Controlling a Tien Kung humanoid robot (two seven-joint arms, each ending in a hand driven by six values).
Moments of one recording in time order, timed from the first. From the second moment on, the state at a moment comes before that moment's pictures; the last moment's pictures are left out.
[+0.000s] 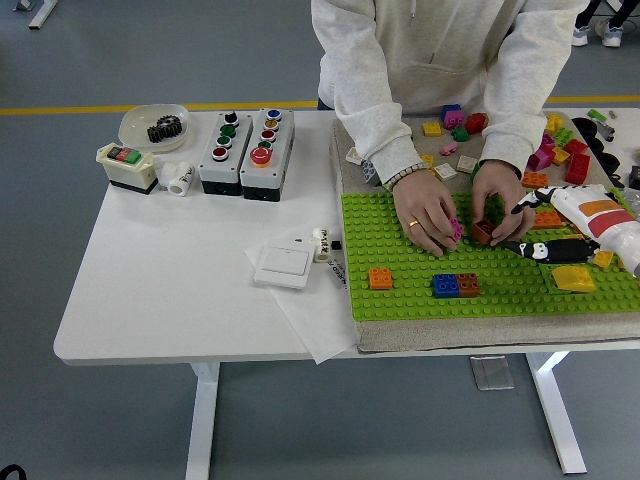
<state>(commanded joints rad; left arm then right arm) -0.20 0.14 -0.62 -0.28 1.41 -0.12 0.31 0.57 -0.63 0.74 1.01 -1.70 -0.24 0.38</state>
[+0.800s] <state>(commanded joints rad) -0.20 0.14 -0.61 -0.28 1.40 -0.12 0.30 0.57 -0.63 0.74 1.01 -1.71 -0.22 0.40</state>
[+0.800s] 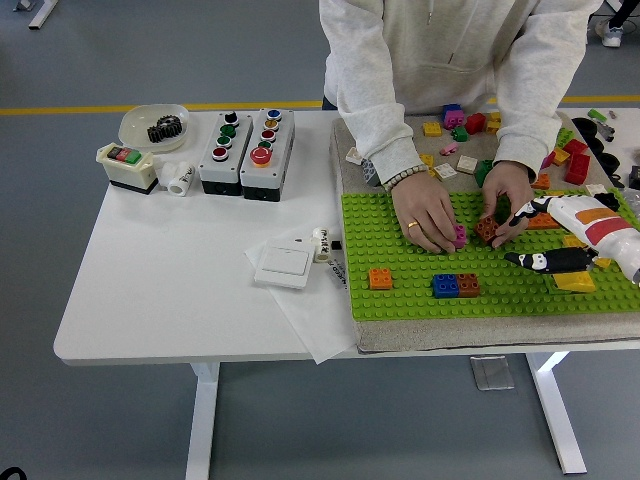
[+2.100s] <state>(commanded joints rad) -0.20 0.14 -0.60 -0.28 1.37 -0.13 0.31 0.77 -0.47 0.52 0.66 -1.68 -0.25 0.43</state>
